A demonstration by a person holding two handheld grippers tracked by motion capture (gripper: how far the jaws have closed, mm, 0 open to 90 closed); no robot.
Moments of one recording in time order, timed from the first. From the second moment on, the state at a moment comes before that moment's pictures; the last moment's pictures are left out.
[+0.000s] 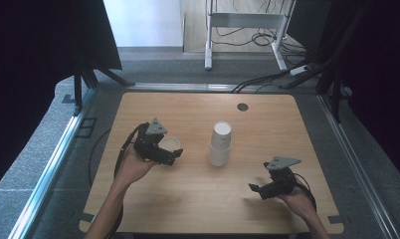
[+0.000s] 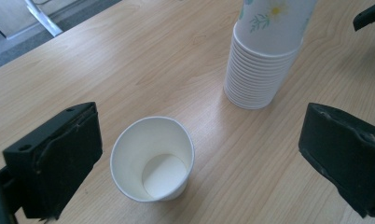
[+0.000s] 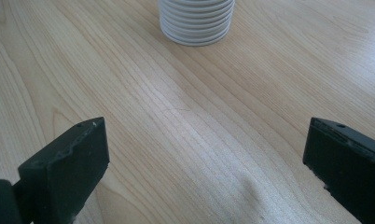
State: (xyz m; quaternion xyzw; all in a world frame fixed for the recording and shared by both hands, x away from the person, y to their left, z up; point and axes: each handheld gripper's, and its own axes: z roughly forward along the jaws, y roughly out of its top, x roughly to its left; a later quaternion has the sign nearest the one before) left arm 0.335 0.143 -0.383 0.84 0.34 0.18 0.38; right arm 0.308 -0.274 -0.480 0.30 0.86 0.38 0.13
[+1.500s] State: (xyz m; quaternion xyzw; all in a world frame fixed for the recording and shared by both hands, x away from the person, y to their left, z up) left arm 0.271 0.147 -0.464 0.80 0.36 0.19 0.43; right arm 0.299 -0.269 -0.488 0.30 0.87 0.35 0.14
